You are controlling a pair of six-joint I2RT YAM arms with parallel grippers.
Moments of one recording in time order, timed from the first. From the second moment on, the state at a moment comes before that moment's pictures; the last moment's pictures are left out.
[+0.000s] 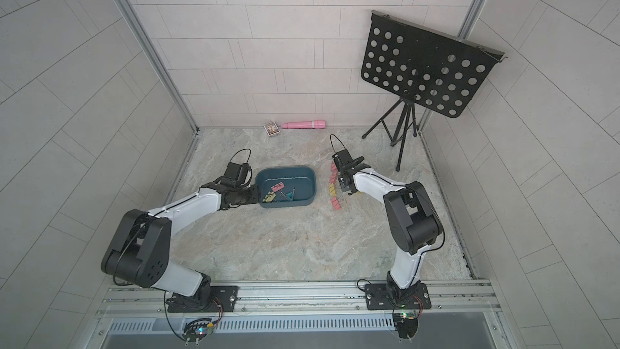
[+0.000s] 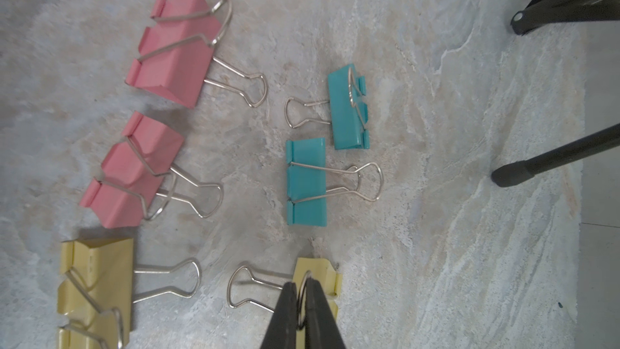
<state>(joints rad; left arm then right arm) -0.29 1.51 0.82 -0.34 0.07 -0.36 0.37 1.77 1.14 -0.47 0.42 0.11</state>
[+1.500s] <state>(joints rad) -0.29 1.51 0.82 -0.33 0.07 -0.36 0.39 1.67 1.12 -0.55 0.35 0.13</state>
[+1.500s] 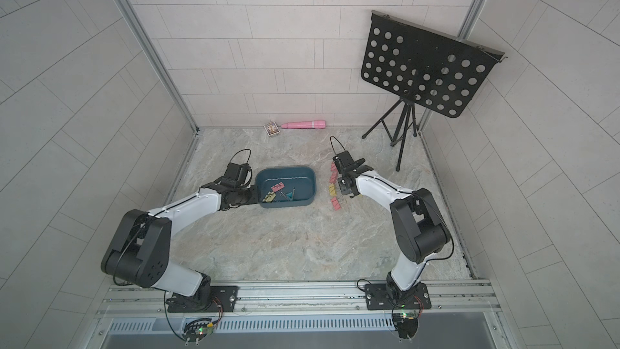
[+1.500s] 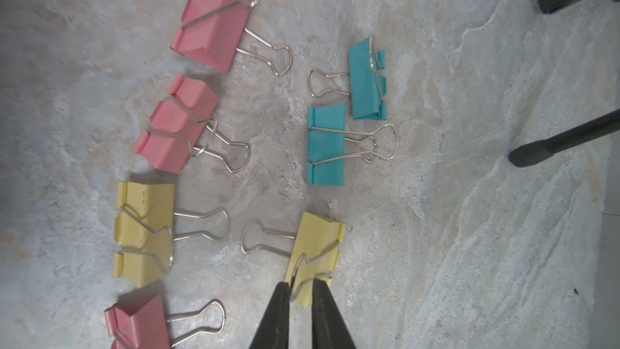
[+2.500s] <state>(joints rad) -0.29 1.51 0.82 -0.33 0.07 -0.36 0.65 1.97 1.57 -0.54 -0.35 0.09</state>
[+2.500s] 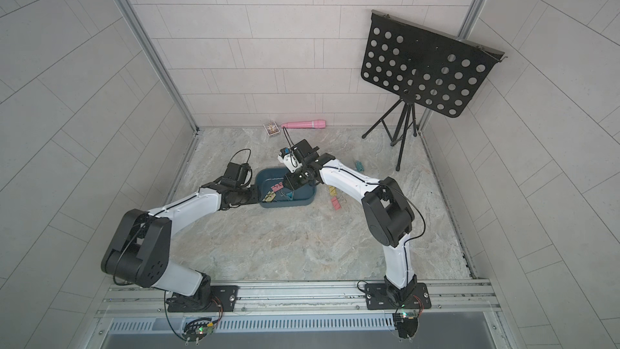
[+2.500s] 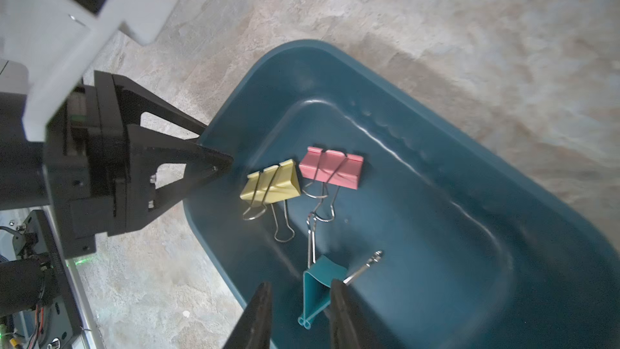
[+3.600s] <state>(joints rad) -0.29 1.51 0.82 -0.33 0.07 -0.37 0.69 2.18 1.70 -0.47 -0.51 0.25</state>
